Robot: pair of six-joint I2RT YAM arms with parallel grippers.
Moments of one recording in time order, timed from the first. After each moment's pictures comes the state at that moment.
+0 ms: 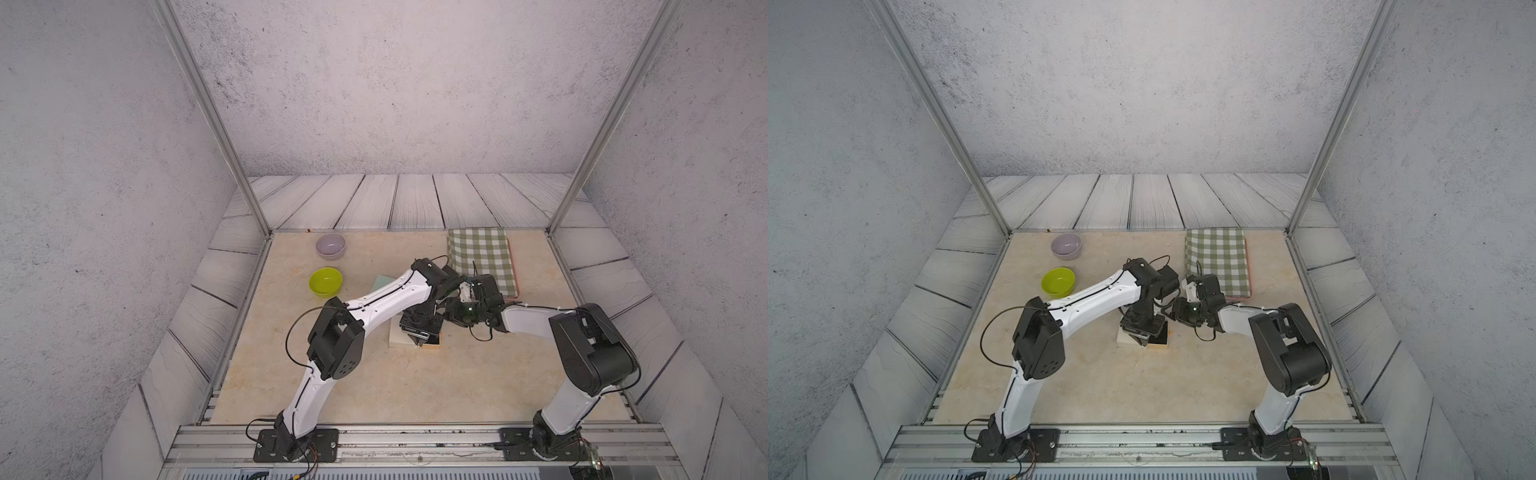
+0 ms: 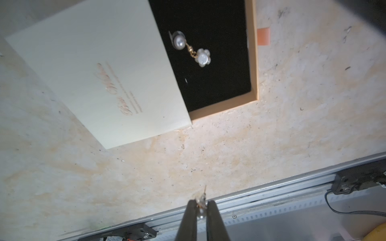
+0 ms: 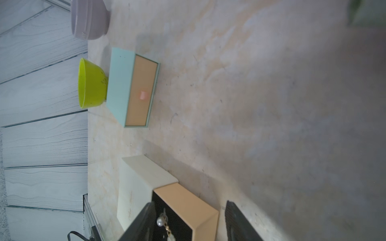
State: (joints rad) left arm -0.92 2.15 1.96 -1.50 0.16 -0.50; right arm 0.38 1.73 0.82 0.09 -0.57 0.63
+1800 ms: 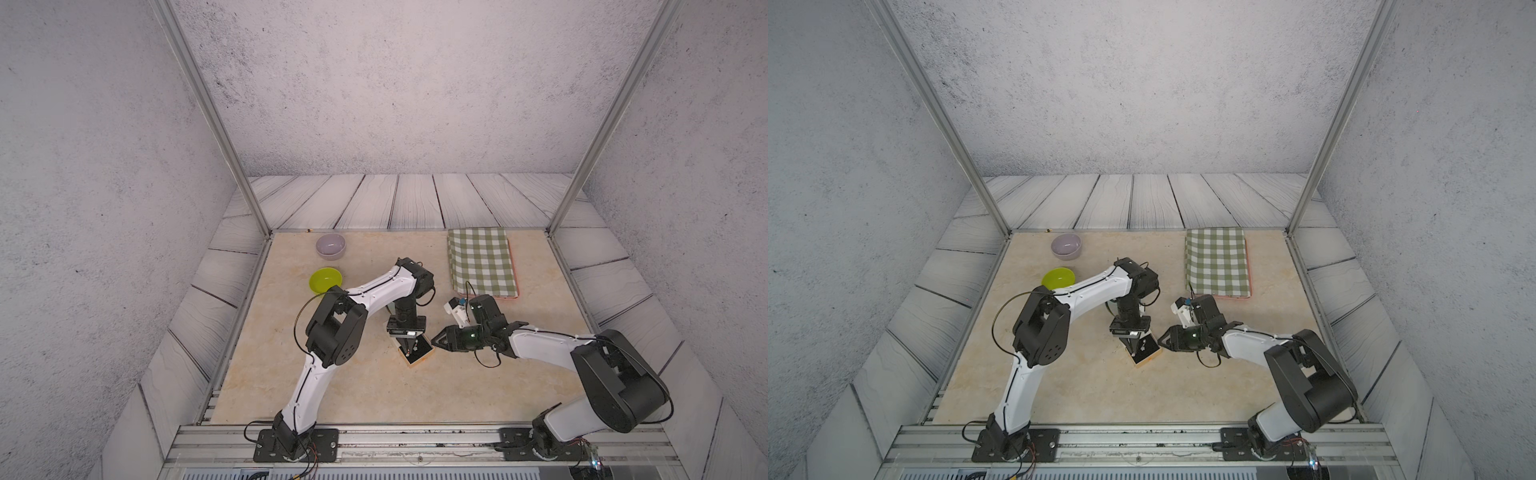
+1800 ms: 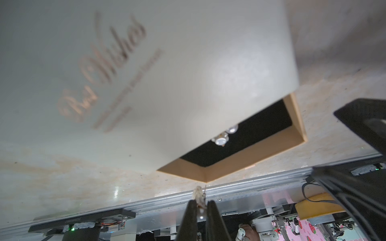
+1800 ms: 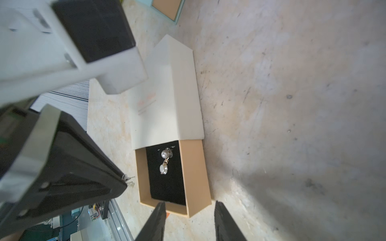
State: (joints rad) left arm -0.77 2.22 1.83 -1.49 0.38 -0.51; right arm 0.49 1.49 0.60 -0.02 -0.63 0.49
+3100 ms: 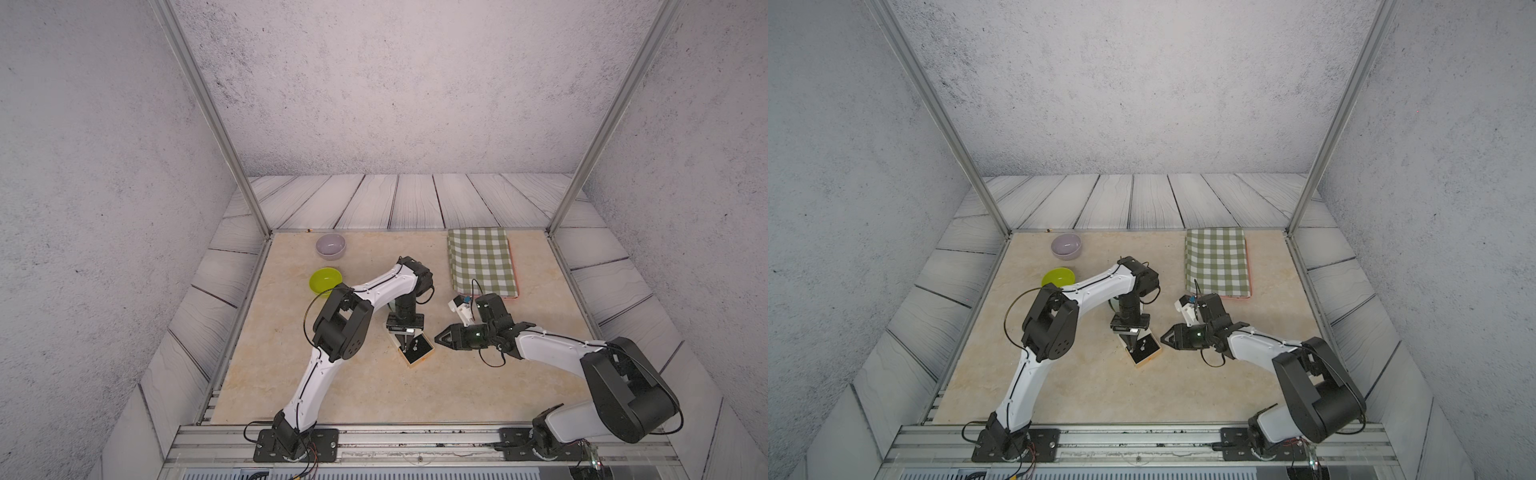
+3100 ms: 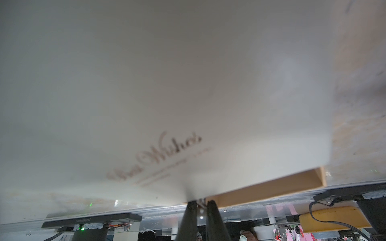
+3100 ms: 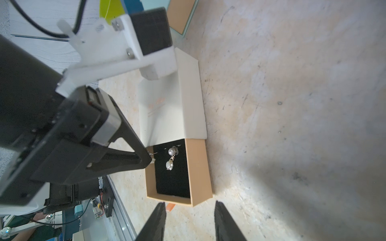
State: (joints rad) left arm -0.75 2.31 1.91 -1.52 0.33 -0.51; right arm 0.46 1.44 0.58 -0.02 -0.66 0.47
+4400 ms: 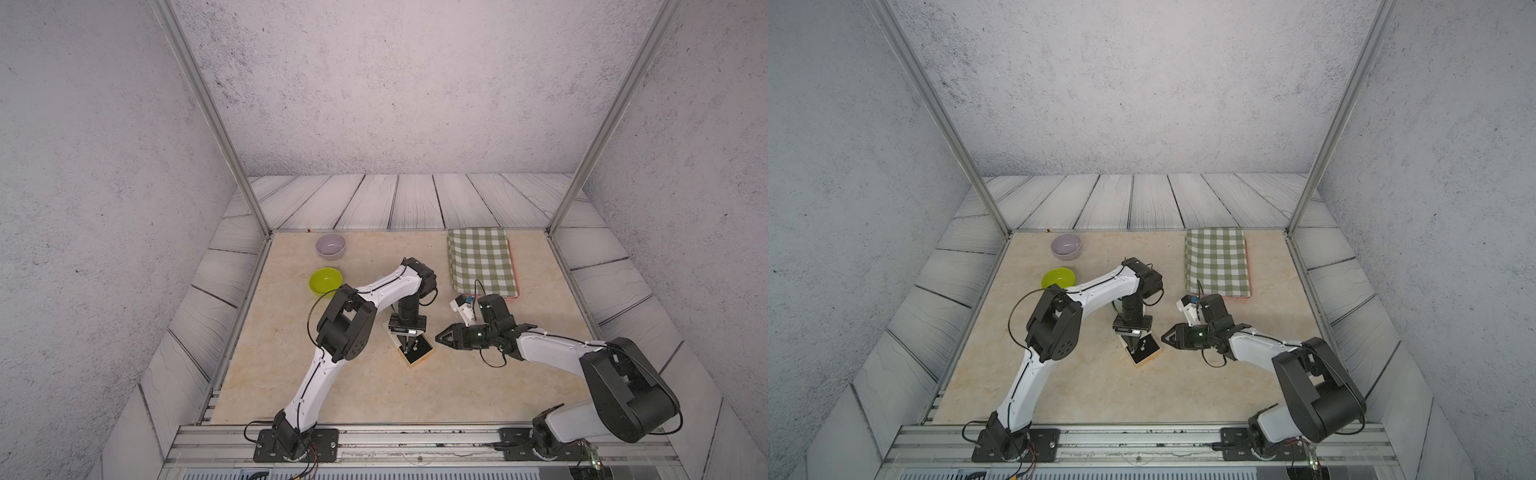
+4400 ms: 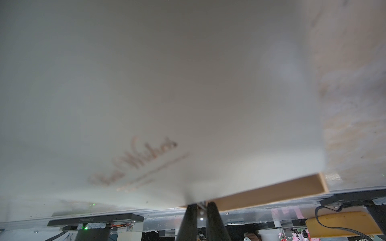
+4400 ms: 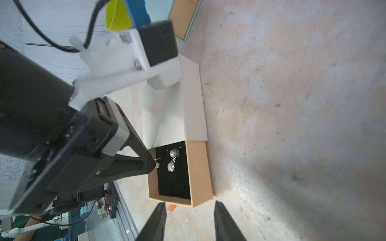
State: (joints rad) left arm -0.78 2.33 1.94 -1.55 0.31 -0.51; right arm 0.44 1.44 0.56 0.03 -0.68 0.49
